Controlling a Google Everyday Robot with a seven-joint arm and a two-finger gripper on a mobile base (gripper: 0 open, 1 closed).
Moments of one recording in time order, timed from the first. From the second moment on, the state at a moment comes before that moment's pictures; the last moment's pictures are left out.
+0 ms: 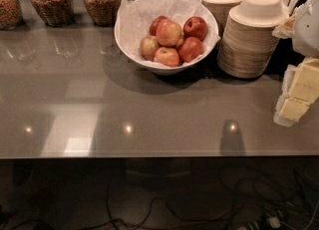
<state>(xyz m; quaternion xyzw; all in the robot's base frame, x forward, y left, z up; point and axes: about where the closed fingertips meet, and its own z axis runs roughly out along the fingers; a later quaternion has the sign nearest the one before) 0.438 -0.217 0.976 -0.60 0.78 -0.03 0.16</state>
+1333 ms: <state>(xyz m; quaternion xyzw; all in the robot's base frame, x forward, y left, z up) 0.499 -0.181 0.954 -0.54 0.78 0.01 0.32</state>
